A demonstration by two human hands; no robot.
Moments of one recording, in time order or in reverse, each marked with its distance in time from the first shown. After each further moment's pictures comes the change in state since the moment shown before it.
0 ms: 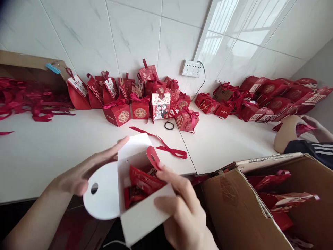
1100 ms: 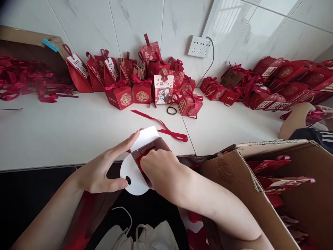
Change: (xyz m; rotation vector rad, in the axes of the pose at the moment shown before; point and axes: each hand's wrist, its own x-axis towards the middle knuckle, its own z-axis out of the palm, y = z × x) left_hand -0.014 0.014 0.066 0.518 0.099 -0.001; right_hand 0.059 -0.026 -0.004 -0.440 -1.102 -0.013
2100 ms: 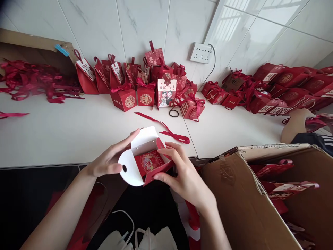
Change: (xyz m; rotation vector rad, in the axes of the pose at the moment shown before) left_hand -0.002 -0.036 0.000 -0.432 0.043 0.011; right_hand -0.036 0.025 0.062 0.528 0.590 0.106
